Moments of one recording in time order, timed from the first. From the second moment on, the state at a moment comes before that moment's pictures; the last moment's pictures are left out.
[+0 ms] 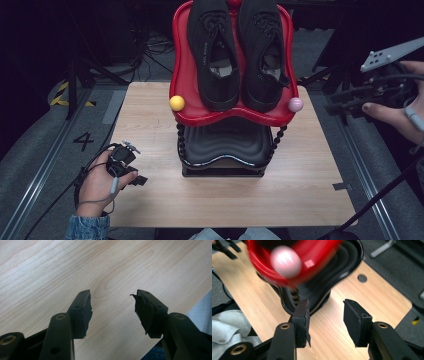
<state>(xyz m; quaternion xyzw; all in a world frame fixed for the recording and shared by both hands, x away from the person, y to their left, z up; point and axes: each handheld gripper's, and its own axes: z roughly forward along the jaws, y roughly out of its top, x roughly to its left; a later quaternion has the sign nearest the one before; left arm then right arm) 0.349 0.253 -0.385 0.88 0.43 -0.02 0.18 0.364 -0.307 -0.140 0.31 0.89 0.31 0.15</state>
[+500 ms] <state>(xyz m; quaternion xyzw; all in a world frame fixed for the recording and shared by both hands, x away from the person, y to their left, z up) 0.347 0.258 -0.386 0.88 0.44 -0.01 0.17 0.381 -0.340 -0.263 0.39 0.88 0.26 0.10</state>
